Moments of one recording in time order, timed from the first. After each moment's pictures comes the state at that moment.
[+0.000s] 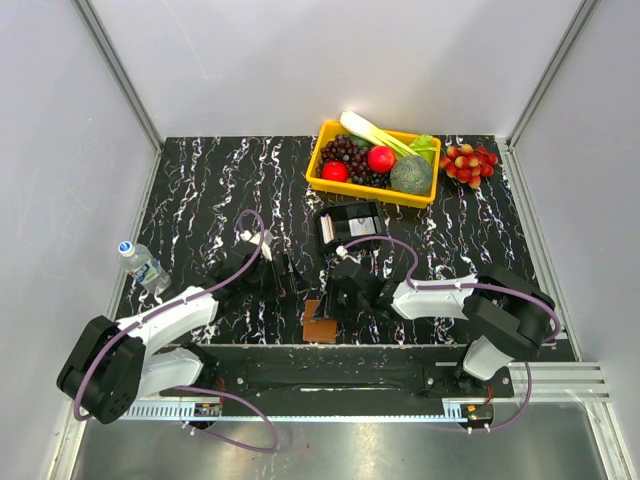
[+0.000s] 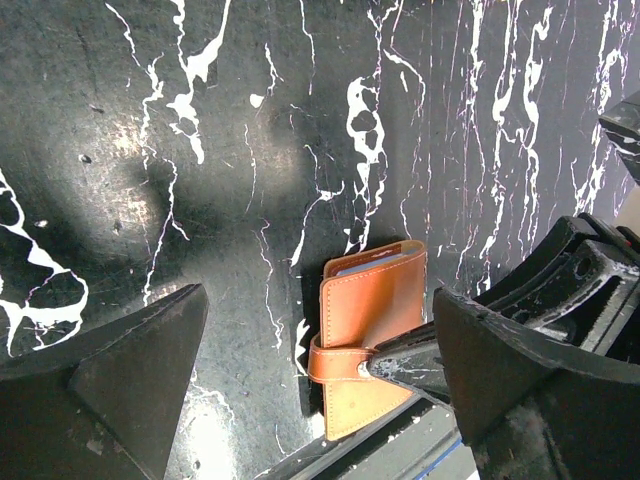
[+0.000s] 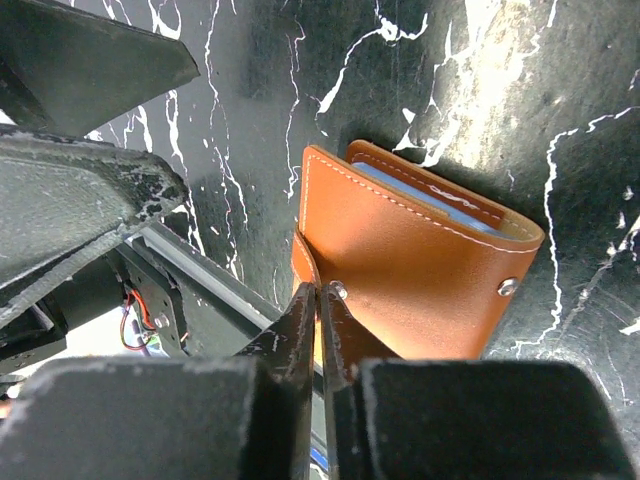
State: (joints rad) left arm -0.54 1.14 0.45 -0.06 0.23 -0.74; right arm 1.01 1.60 0.70 0.13 -0.13 1.08
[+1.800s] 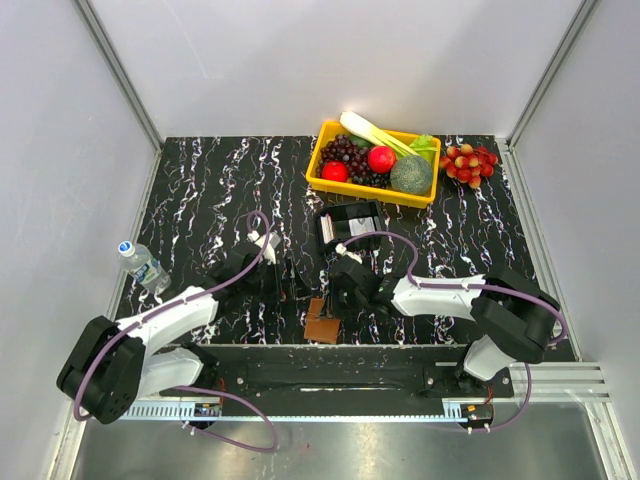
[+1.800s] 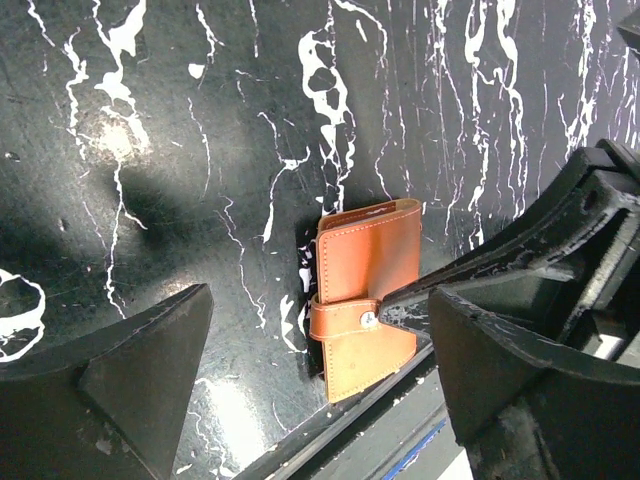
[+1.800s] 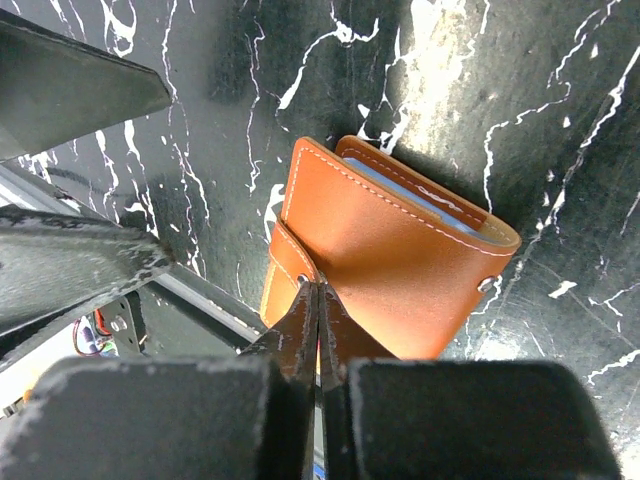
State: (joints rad) left arm -0.54 1.14 0.45 -0.06 0.34 -0.65; right arm 1.02 1.57 0.76 -0.04 -0.07 1.00
